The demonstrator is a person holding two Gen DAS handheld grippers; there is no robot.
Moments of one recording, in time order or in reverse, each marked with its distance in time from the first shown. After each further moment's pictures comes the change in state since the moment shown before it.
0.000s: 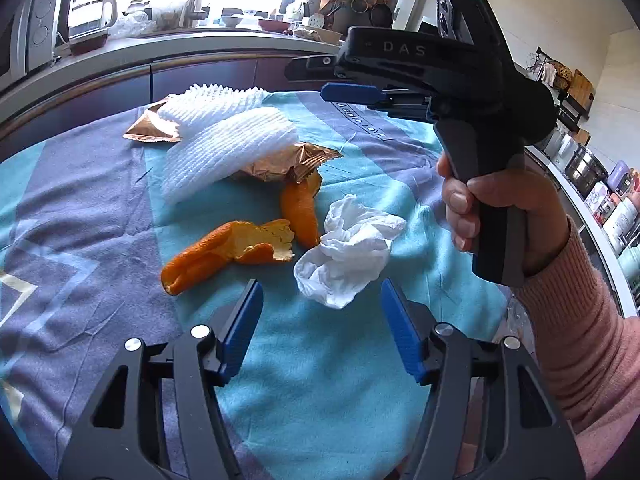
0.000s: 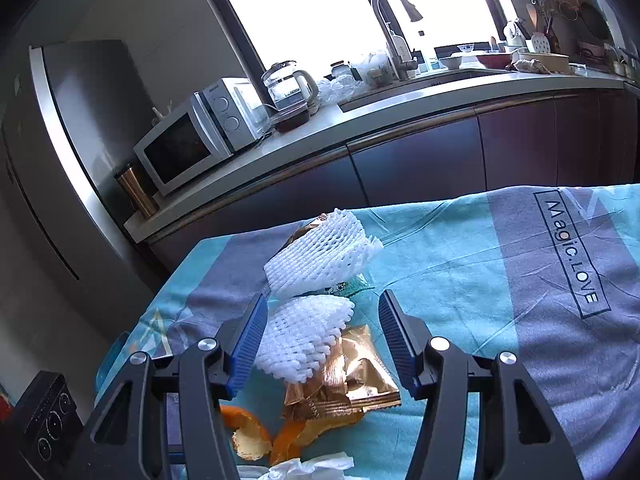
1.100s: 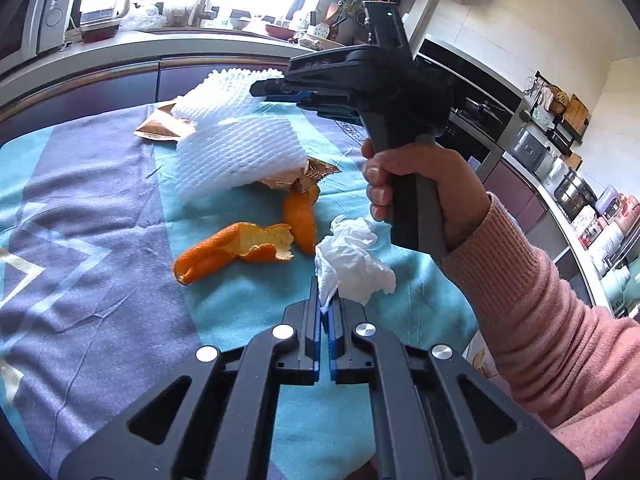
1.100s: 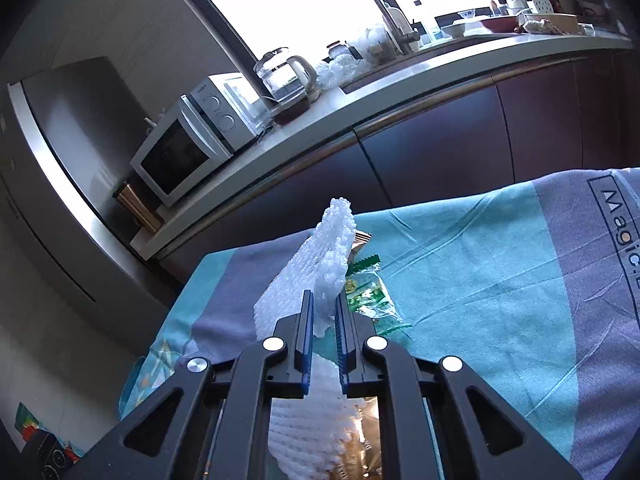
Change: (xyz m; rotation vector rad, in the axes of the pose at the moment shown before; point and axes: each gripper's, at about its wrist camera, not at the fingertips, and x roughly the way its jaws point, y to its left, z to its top) left arm -0.037 0.014 -0.005 -0.061 -0.051 -0.043; right arm 0.051 -0.009 0.030 0.101 0.039 0.093
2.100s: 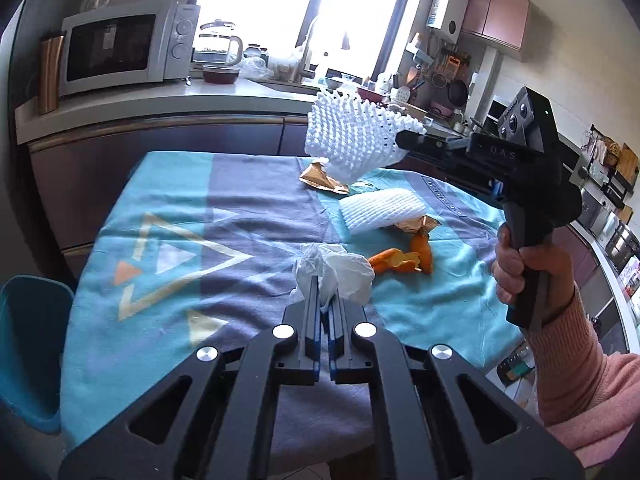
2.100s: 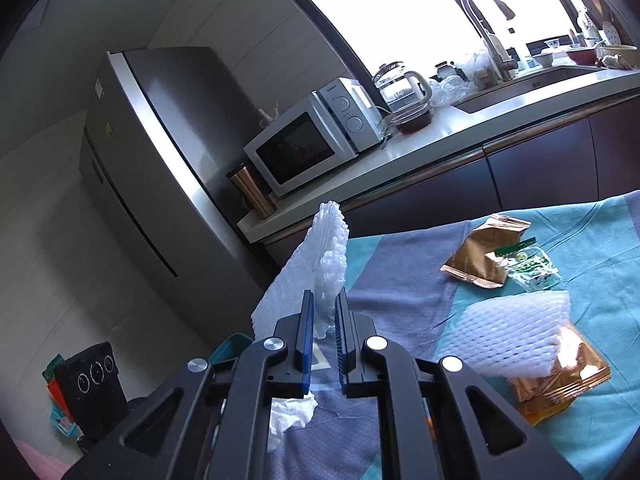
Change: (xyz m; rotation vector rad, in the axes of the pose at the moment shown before) left arm -0.163 0.069 -0.039 -0.112 -0.213 0.287; right arm -0.043 0.121 -0.060 -0.133 -0.046 0.286
